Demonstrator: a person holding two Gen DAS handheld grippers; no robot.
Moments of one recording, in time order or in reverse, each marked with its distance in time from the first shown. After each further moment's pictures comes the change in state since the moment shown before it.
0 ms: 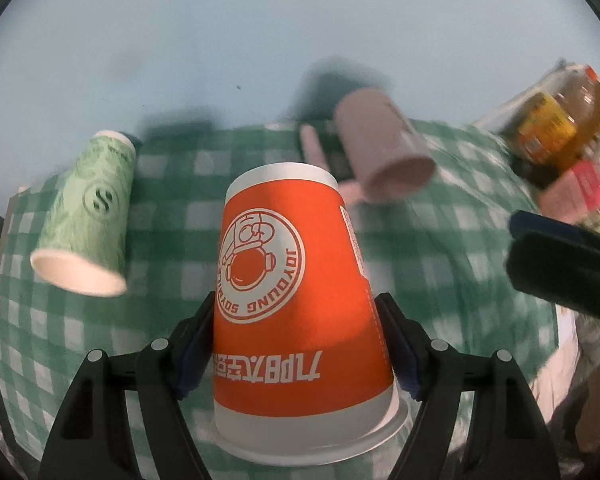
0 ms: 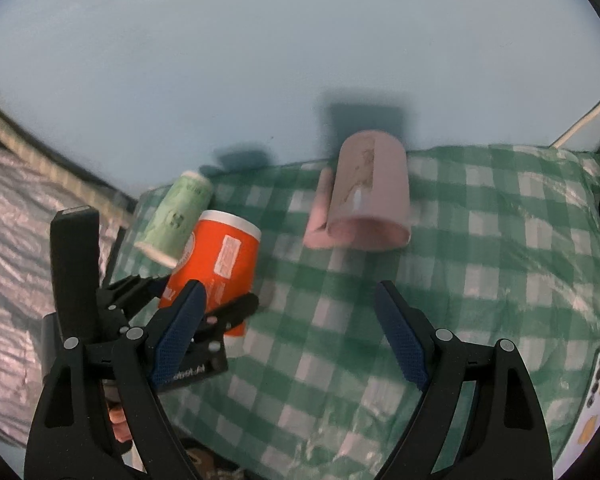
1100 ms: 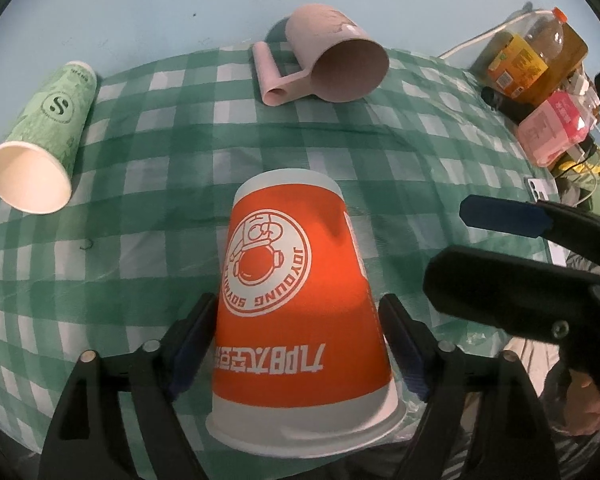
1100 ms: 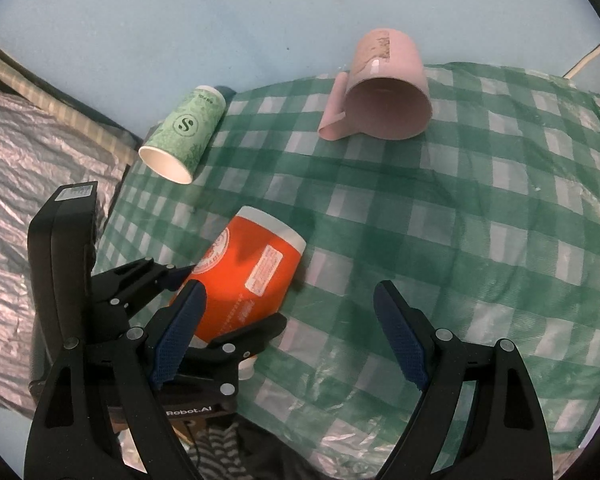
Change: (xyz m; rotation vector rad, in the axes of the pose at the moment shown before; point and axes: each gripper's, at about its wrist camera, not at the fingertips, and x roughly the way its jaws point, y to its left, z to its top) left arm 0.019 -0.025 -0.062 0.036 0.104 -0.083; right arm 0.024 -0.001 -0.072 -0.031 0.106 0.031
